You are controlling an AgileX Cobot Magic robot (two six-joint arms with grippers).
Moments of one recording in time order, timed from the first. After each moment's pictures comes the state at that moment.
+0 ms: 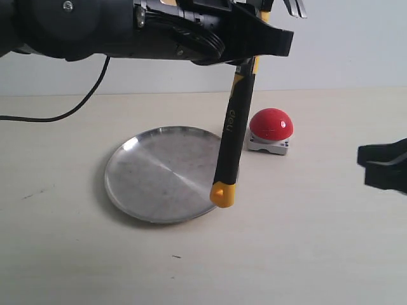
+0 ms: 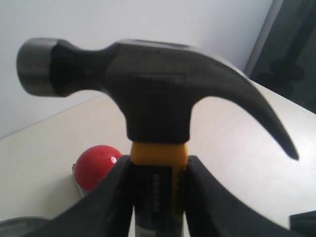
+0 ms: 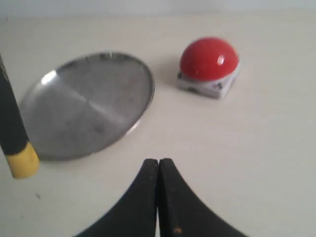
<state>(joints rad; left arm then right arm) -0.85 1.63 -1.31 -0.24 0.11 0.10 0.12 0.95 -0.41 1.18 0.36 -1.07</state>
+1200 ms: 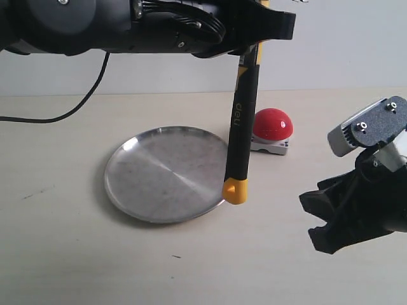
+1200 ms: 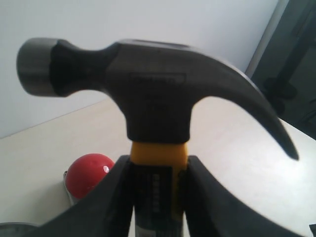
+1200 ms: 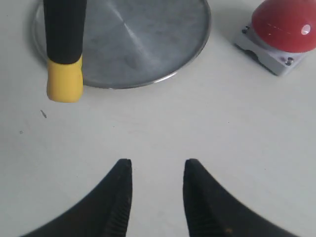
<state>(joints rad) -0.85 1.62 -1.31 -0.31 0.07 0.09 0.45 1.09 -0.44 0.60 0.24 -0.68</state>
